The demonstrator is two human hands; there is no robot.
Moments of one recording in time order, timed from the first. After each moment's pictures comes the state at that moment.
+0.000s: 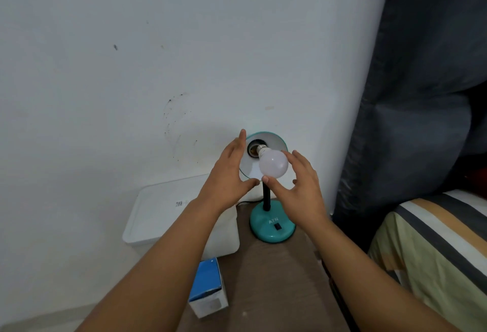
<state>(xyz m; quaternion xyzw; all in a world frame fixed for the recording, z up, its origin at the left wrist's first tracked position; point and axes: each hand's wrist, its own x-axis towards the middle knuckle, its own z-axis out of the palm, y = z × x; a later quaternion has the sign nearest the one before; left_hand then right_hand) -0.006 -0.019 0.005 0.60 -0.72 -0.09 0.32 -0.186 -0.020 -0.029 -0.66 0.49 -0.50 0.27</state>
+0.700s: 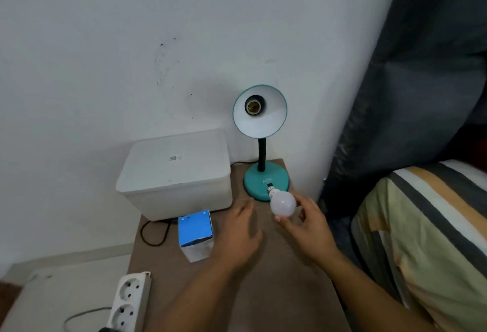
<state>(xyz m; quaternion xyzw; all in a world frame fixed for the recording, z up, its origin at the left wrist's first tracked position) -0.058 0.101 -0.152 0.69 -0.64 -0.22 0.24 -0.244 0.052 -0.162 -0.67 0.54 -0.36 0.35</state>
